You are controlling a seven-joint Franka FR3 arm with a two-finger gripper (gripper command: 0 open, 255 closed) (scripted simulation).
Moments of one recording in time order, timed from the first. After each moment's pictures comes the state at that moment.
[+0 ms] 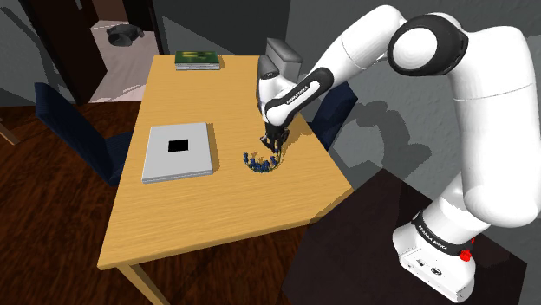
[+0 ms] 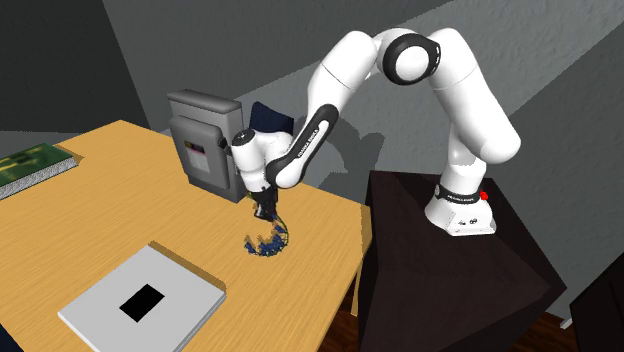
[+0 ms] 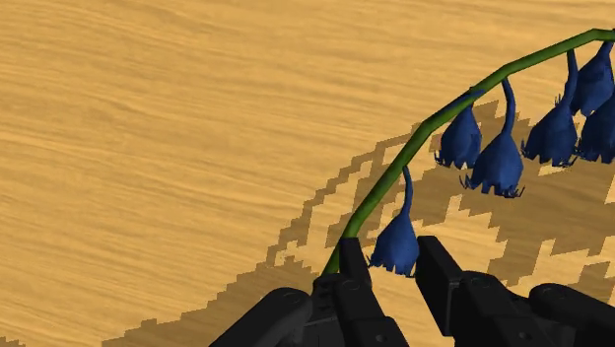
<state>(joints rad) 0.09 0.68 0.06 -1.82 -0.24 2.35 0.53</state>
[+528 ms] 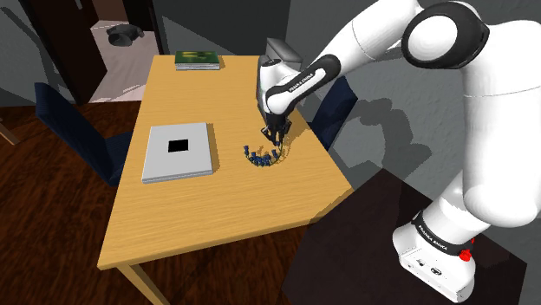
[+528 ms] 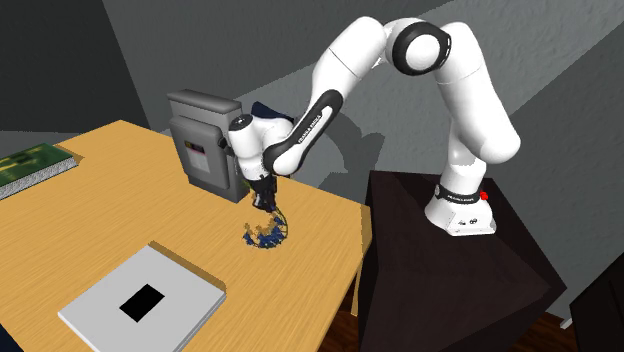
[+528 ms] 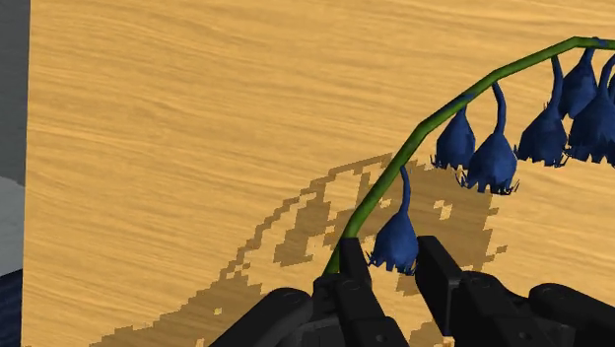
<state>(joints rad) 0.09 0.60 0.07 -1.83 -0.23 2.28 0.51</state>
